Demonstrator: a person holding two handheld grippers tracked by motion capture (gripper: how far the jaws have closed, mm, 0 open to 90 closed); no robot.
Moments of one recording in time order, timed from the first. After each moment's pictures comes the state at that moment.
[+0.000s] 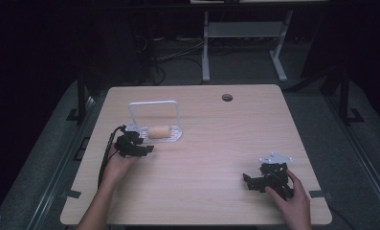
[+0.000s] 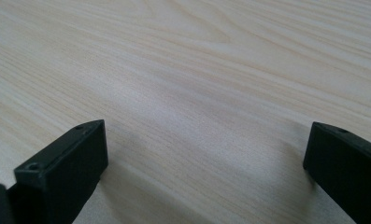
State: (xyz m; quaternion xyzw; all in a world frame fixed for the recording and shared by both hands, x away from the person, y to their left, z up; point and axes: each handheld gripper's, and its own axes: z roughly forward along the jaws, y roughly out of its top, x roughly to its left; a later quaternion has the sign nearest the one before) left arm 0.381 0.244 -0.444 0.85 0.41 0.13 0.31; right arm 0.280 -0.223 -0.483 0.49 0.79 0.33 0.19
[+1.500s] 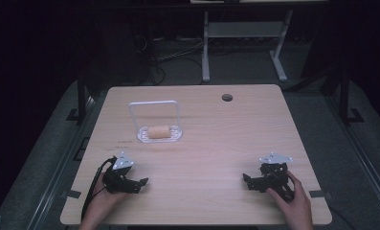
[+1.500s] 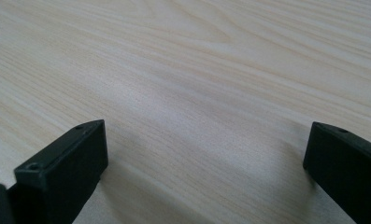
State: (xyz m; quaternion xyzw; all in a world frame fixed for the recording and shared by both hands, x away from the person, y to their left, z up) left arm 0.282 0.261 -0.466 0.86 0.38 0.15 0.32; right arm 0.280 -0.223 -0.483 0.49 0.78 0.33 0.19
